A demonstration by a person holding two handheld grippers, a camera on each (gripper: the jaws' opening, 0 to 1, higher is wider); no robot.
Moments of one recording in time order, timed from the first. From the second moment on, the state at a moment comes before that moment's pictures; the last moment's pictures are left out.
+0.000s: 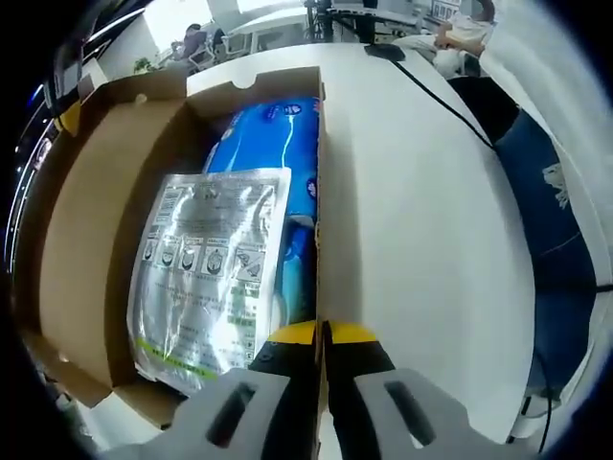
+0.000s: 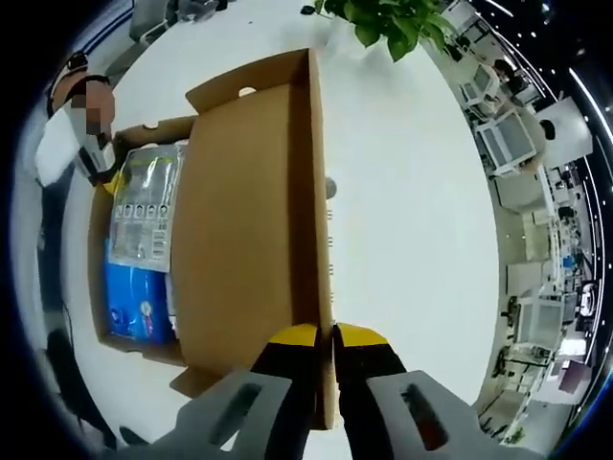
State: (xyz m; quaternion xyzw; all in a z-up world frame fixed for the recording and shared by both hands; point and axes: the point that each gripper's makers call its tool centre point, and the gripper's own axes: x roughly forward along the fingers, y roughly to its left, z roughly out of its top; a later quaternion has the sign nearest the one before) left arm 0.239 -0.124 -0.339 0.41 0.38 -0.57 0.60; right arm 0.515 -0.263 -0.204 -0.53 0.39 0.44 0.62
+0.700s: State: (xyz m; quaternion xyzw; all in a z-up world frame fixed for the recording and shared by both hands) left arm 0.239 -0.125 -0.339 0.41 0.38 -0.57 0.60; right arm 0.505 -0.259 -0.208 -0.51 0.41 0.44 0.62
